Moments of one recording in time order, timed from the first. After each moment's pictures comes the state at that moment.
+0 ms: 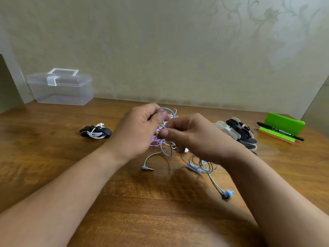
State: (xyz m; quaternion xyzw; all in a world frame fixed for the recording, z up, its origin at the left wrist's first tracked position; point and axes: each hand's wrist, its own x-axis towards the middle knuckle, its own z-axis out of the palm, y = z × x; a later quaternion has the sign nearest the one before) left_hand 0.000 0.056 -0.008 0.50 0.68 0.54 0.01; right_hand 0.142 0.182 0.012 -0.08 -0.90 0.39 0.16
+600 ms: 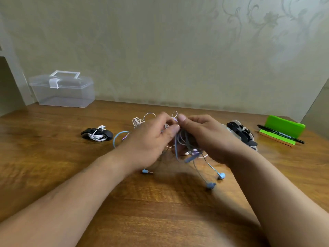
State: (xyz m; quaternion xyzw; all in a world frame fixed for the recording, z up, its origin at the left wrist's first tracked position) left_hand 0.000 0.064 -0.023 0.57 0.69 0.43 0.02; right_hand 0.139 0.200 0.005 -0.13 -0.78 0.58 0.18
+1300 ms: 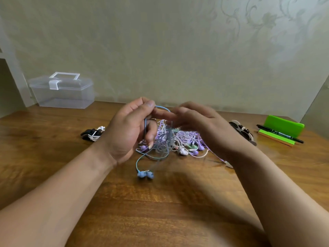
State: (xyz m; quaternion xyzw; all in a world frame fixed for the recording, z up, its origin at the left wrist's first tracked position) left_hand 0.001 0.045 0.004 0.46 0.46 0.72 0.26; right_hand 0.143 0.196 0.019 -0.09 -0.84 0.47 0.26
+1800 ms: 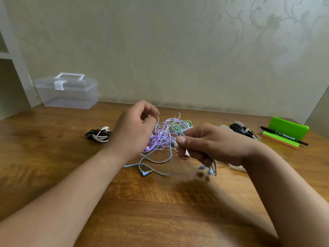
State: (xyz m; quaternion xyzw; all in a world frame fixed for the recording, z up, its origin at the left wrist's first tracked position) left_hand -0.013 0.050 -0.009 0.42 0.70 0.58 -0.01; right_hand 0.157 0.202 0.019 -0.08 -0.89 0.45 0.01
